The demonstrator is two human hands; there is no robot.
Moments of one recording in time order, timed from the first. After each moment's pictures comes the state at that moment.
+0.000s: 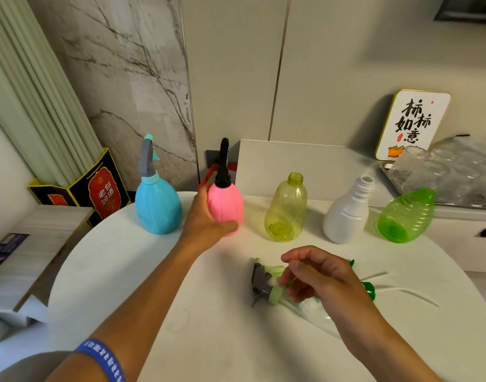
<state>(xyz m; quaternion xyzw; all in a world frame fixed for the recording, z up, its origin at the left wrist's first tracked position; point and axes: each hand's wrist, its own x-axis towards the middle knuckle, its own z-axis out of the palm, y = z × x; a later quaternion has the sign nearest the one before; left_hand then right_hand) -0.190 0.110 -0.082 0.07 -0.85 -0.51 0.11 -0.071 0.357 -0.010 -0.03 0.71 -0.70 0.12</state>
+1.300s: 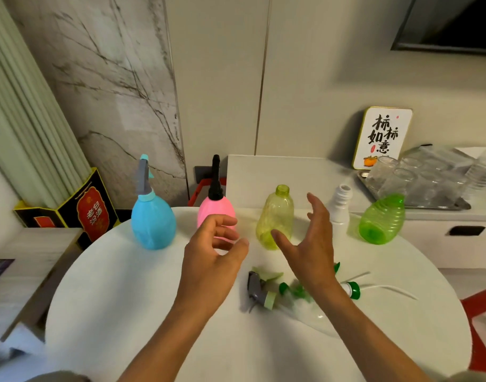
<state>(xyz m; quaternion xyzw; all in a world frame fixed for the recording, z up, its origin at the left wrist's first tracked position) -0.069 0.162 0.010 0.04 -0.80 -0.58 0.15 -0.140 0.340 -0.043 -0.04 0.87 -0.42 -0.25</state>
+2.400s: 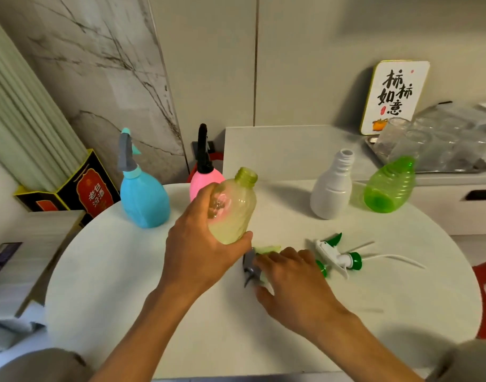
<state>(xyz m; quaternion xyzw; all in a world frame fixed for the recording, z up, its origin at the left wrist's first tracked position) -0.071 0.162 -0.009 -0.01 -0.91 -0.37 0.20 -0.055 0.338 -0.040 -0.26 0.96 -0.09 -0.03</state>
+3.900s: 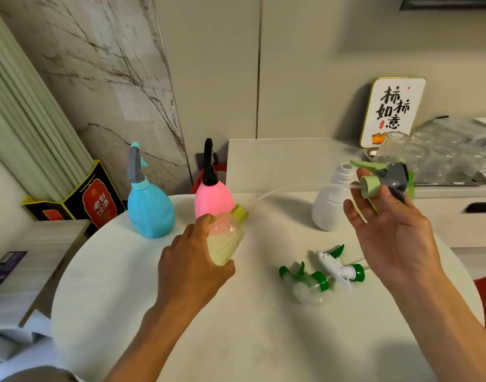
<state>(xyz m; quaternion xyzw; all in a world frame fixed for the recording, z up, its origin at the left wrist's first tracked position) -0.070 0.146 -0.031 0.05 -0.96 -0.20 0.17 -0.108 0.426 0.020 -0.02 0.40 -0.91 -0.08</state>
